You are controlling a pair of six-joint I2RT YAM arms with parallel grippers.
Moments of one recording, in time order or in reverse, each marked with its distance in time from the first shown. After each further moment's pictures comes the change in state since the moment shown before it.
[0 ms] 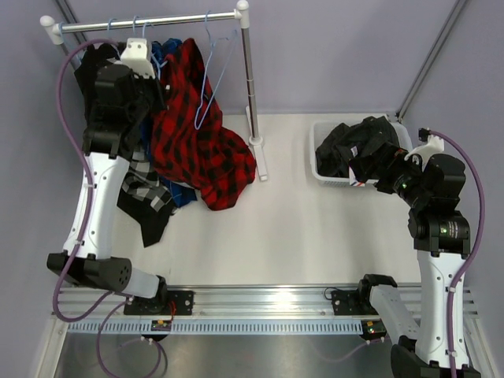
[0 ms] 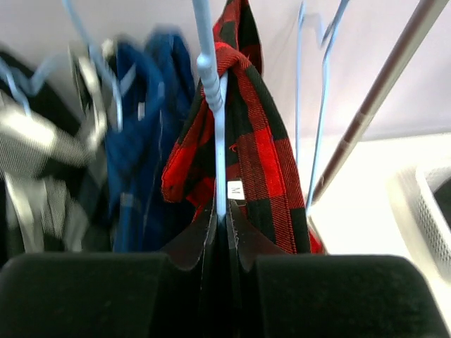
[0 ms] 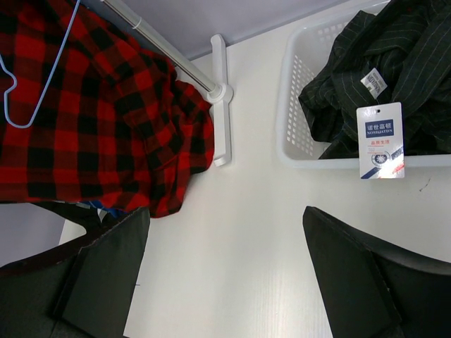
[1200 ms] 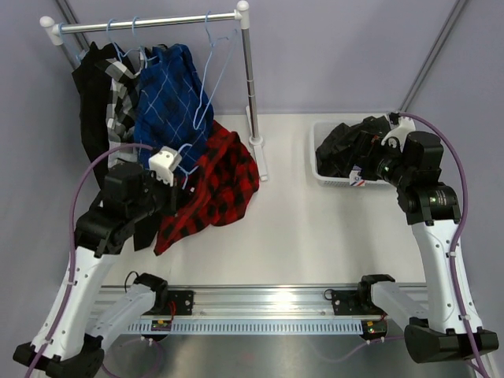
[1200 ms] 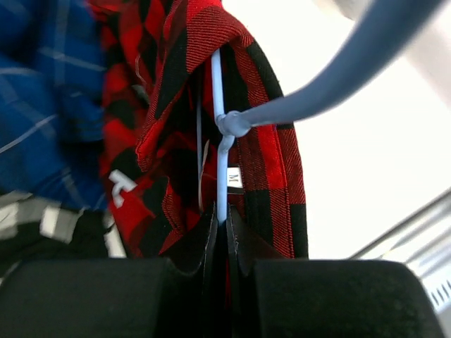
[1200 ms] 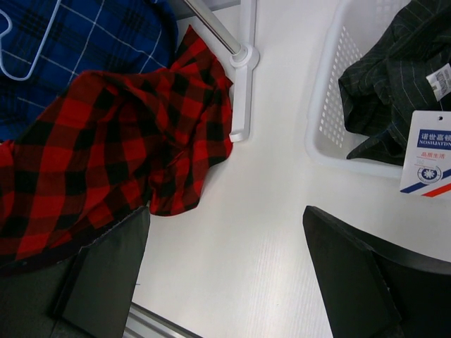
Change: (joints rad) left arm -0.173 -0.668 -0.740 -0.317 0.228 0.043; right arm 0.149 0.179 0.069 0.008 -0.010 -0.057
